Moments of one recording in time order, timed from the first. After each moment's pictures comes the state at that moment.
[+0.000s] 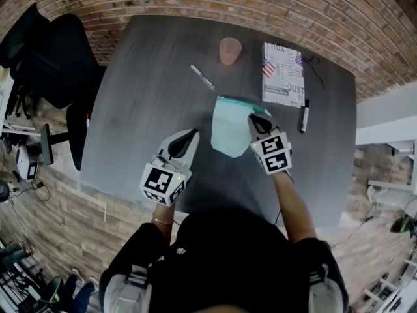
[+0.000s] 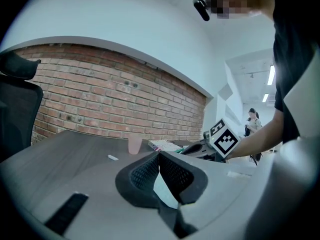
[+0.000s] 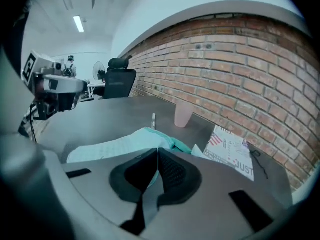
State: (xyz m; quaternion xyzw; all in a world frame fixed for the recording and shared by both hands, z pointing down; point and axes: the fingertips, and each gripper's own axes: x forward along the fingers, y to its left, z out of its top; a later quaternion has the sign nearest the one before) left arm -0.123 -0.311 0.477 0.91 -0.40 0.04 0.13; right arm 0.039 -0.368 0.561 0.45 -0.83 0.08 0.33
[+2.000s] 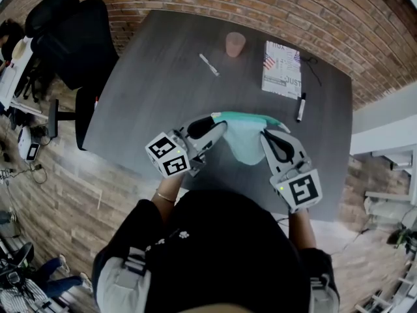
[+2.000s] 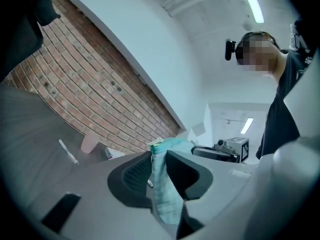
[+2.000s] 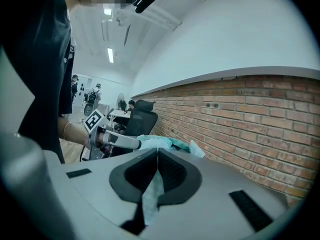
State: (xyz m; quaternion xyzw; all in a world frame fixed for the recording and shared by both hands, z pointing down) left arm -0.069 -0.236 0.427 0.93 -0.24 -0.15 0.22; right arm 0.029 -0.199 0.390 0.39 -0.90 -0.03 0.19
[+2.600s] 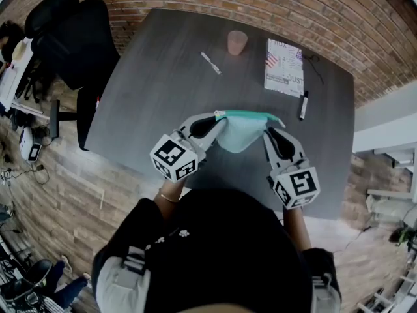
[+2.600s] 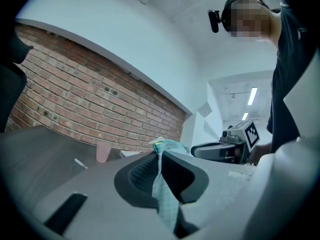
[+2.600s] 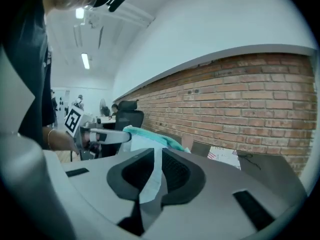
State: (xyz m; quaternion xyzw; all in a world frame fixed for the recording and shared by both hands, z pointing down) left arm -0.069 -0.239 0.425 0.95 -0.30 -0.04 0.13; right arm 0.047 -0.213 0.421 0.46 -0.88 0.04 0.14
